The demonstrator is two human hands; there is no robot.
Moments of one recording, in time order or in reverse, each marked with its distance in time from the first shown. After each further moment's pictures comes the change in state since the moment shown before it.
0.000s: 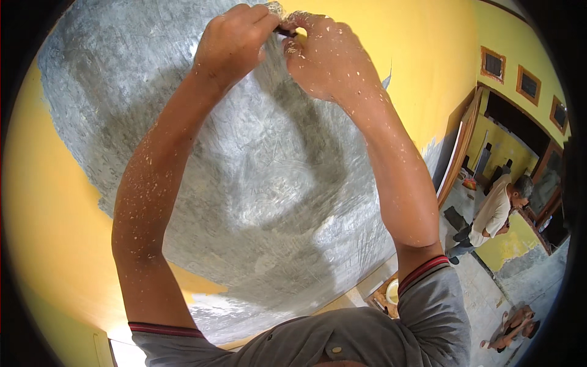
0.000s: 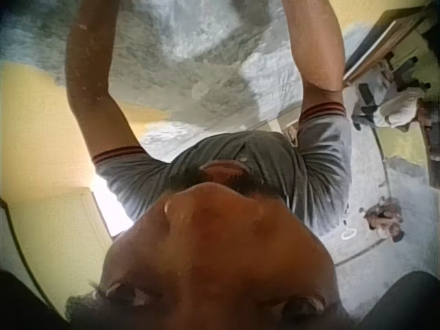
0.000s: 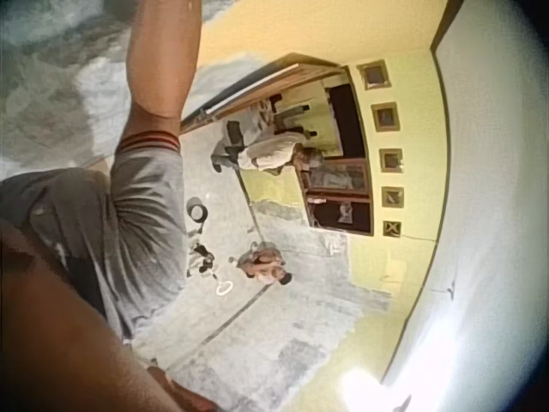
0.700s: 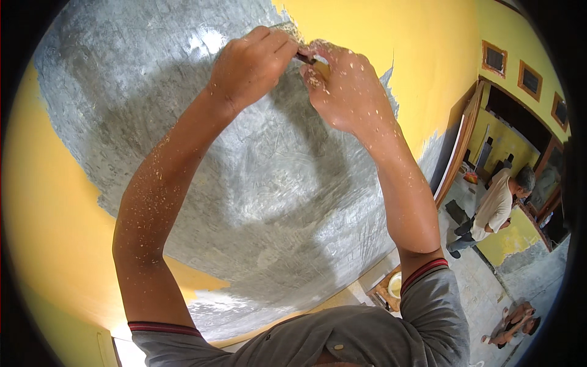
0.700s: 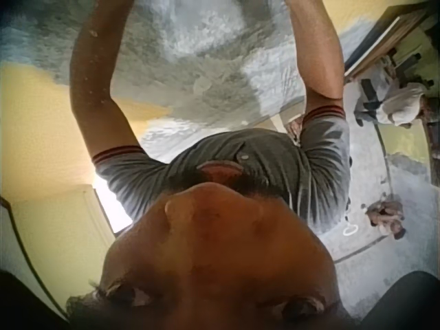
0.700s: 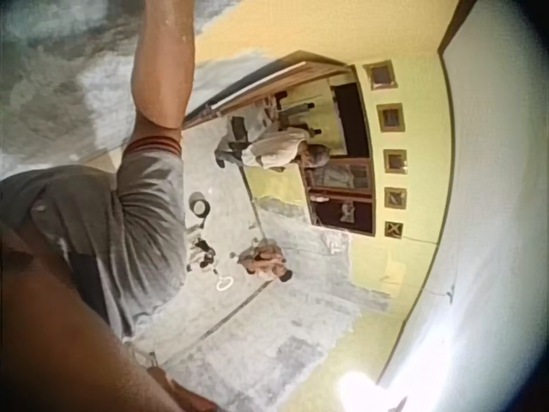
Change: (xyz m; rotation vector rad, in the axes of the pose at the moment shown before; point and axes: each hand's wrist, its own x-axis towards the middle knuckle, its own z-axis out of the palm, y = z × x) left_hand -0.028 0.026 0.009 -0.020 -0.025 0.036; right_hand -0.031 0.015 0.011 -0.020 -0.017 -0.046
